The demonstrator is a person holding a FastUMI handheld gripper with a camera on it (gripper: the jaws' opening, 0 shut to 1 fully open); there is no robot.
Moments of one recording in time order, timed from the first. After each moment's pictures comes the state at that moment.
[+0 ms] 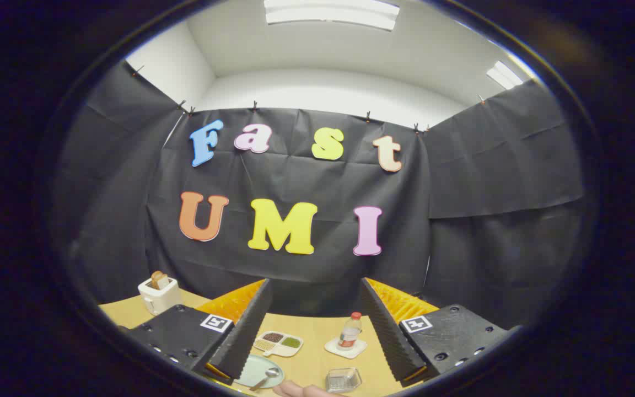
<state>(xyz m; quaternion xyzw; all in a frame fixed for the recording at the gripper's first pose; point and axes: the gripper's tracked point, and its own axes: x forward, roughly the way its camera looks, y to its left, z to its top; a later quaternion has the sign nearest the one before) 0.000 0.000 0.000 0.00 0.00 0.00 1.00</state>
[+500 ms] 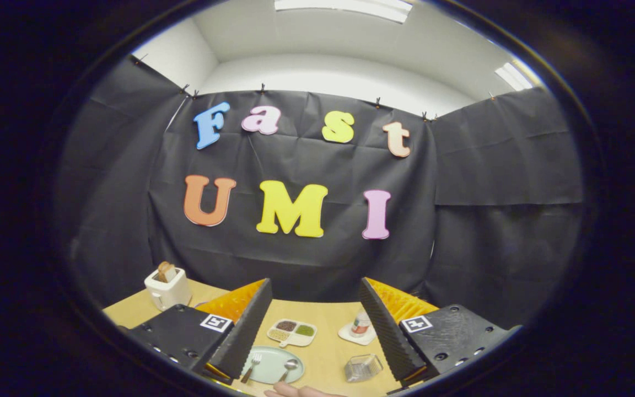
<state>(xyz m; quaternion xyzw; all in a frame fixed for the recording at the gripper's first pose) 0.002 0.041 -0.022 0.00 0.05 0.01 1.00</state>
